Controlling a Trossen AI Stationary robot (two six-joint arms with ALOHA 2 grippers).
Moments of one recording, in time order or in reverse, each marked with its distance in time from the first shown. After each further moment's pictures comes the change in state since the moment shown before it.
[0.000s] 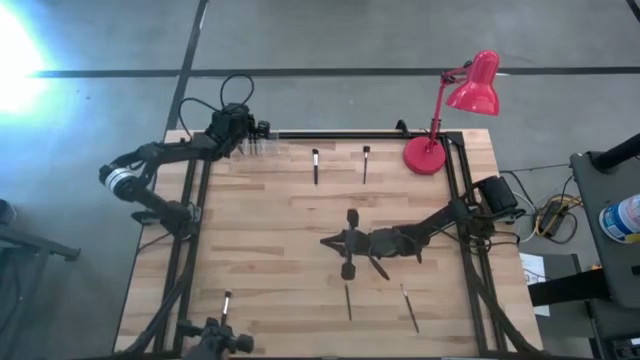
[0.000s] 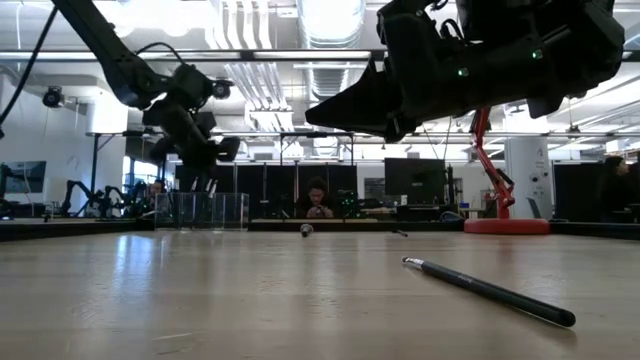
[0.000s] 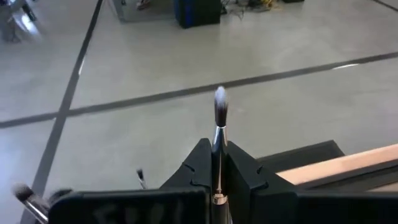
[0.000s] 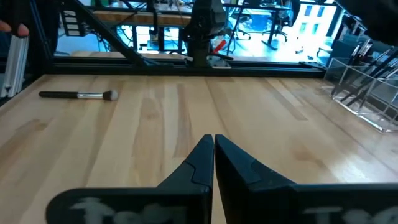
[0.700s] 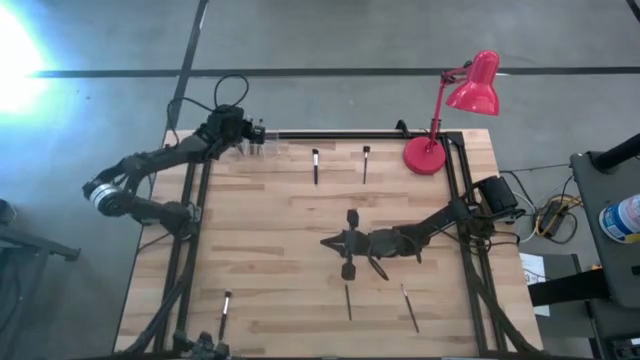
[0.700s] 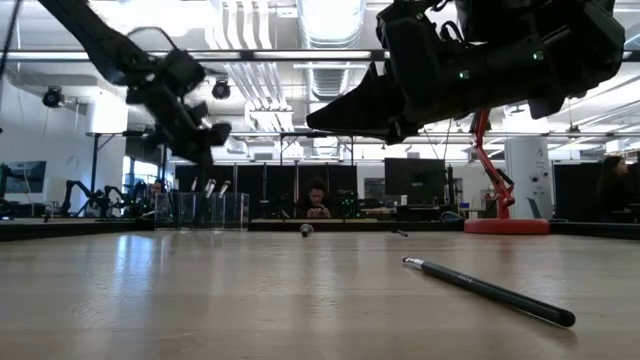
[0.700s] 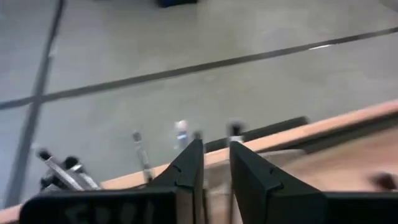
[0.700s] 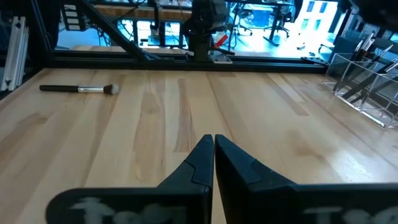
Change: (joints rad) left arm -0.010 -0.167 0.000 -0.243 0.100 -0.034; right arm 0.000 0.000 0.000 -0.021 -0.003 0.004
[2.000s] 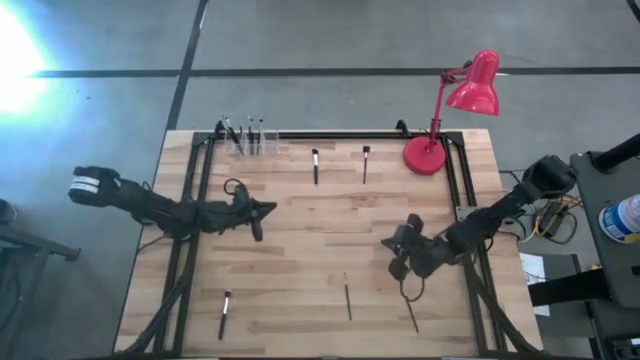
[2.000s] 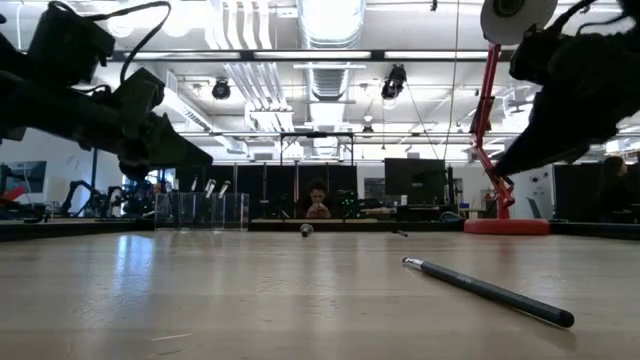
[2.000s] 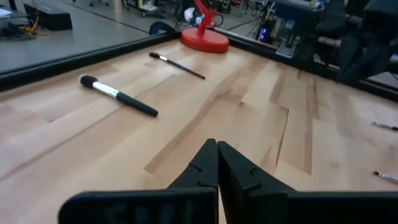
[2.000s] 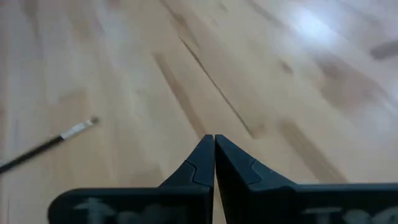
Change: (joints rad) left arm -0.981 -0.189 -0.654 0.760 -0.171 -0.132; right arm 0.288 -0.577 -0.231 -1.056 0.293 0.807
